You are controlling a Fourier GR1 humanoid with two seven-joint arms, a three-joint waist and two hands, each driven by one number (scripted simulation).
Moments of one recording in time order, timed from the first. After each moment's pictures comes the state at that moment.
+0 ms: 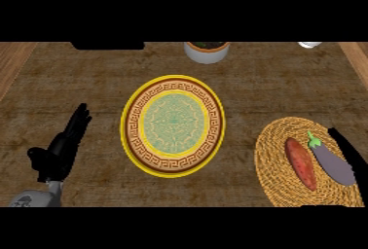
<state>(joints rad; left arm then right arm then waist) -0.08 0.41 -0.20 -1.32 0.28 0.16 -0.18 0.27 -0.60 0.15 -1.97 0.35 -0.15 0.37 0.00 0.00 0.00</state>
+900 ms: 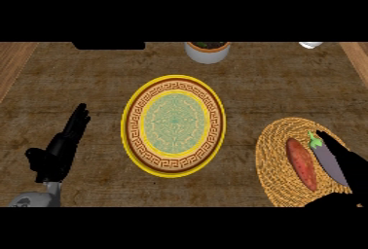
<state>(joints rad) -0.06 0.37 -0.13 -1.35 0.21 0.10 -0.14 0.14 -0.56 0.15 -1.88 0.42 0.18 0.66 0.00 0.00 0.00</state>
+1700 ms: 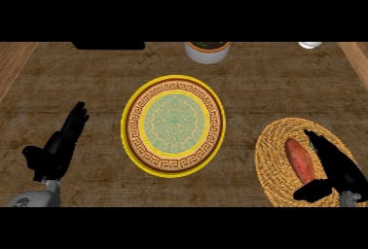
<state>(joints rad) -0.06 0.31 -0.04 -1.35 0.13 0.03 -0.12 0.04 -0.42 0.11 -1.58 0.63 0.19 0.51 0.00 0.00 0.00</state>
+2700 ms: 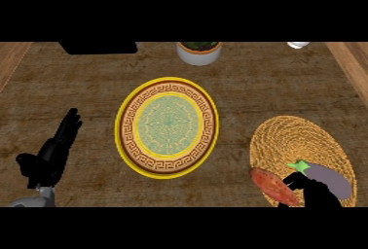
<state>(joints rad) -0.02 0.30 0.01 -1.33 0.10 0.01 -0.15 0.35 -0.22 0.24 -1.78 0.93 -0.12 0.55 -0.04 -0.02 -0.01</state>
